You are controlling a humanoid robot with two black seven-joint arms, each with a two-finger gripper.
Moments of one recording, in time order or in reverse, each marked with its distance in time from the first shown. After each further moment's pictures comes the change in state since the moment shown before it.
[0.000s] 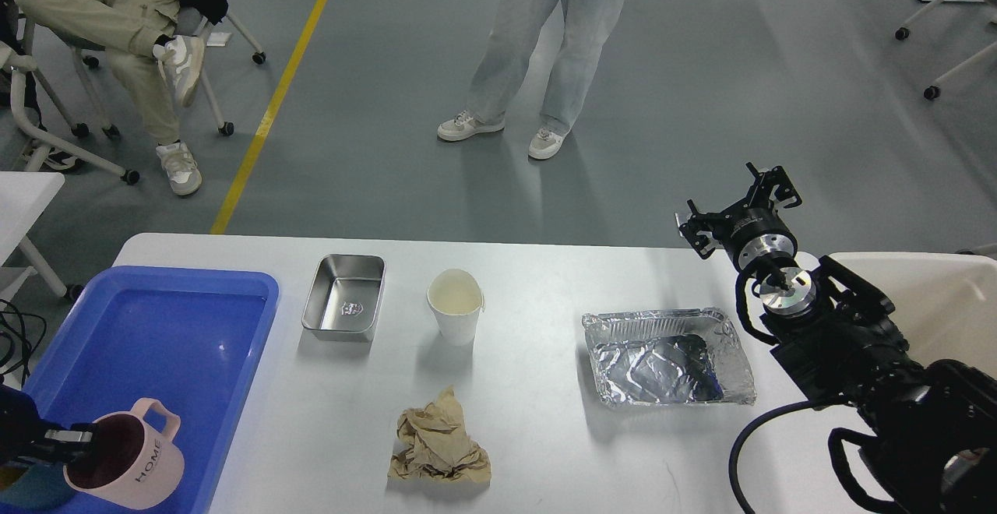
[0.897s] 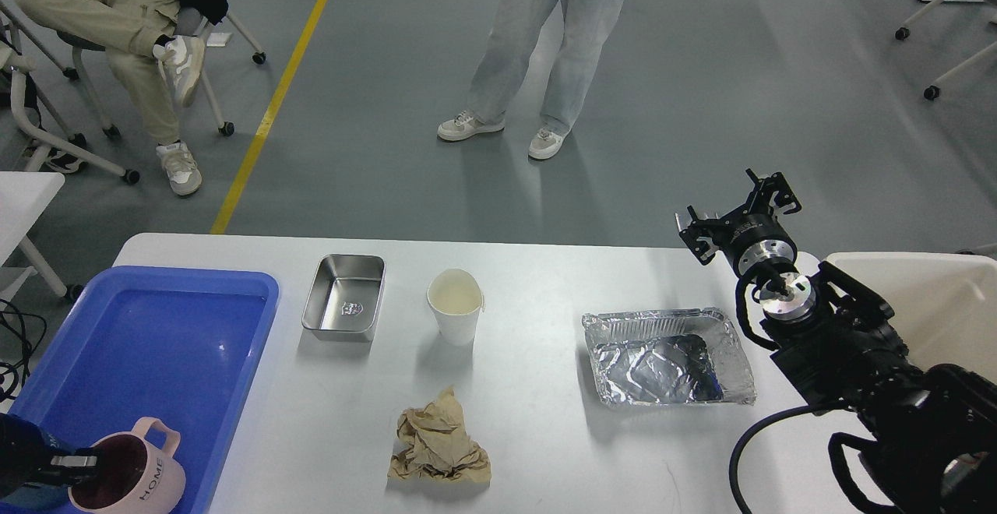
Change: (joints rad) left arm 0.097 -0.020 0.000 0.011 -0.001 0.142 0.005; right arm -0.008 0.001 -0.001 0.000 -0.002 0.000 0.000
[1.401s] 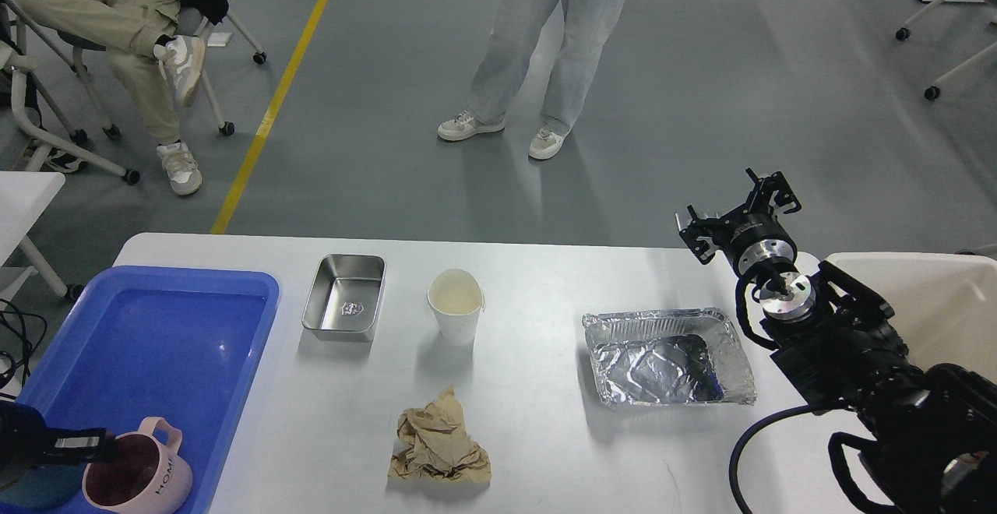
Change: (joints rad) left arm -0.002 0.001 -0.004 -0.001 0.000 0.084 -0.001; right arm 0.000 0.000 0.001 0.000 0.000 0.000 0.000
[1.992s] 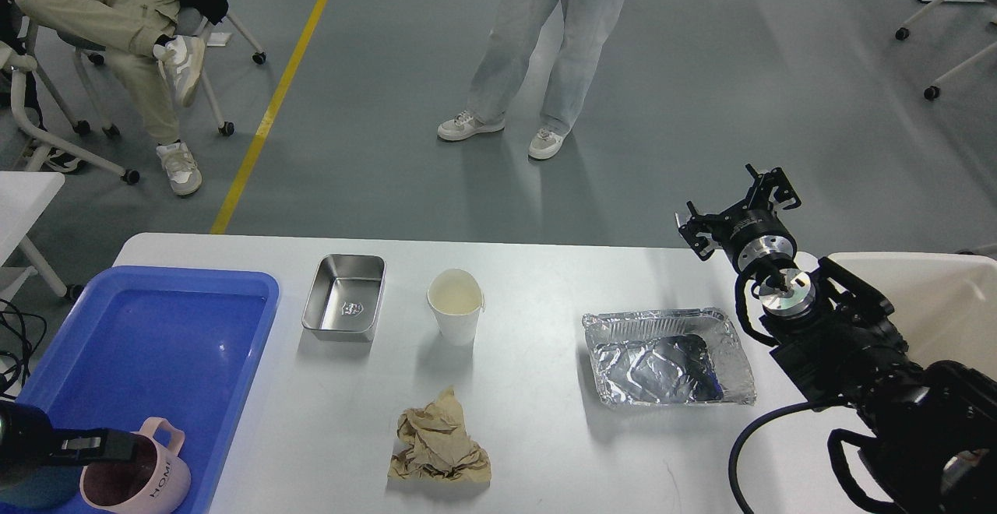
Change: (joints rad) left arm -0.013 0.025 0.001 -0.064 0.005 -0.005 -0.011; right arm 0.009 0.001 0.000 0.000 0.000 0.000 0.000
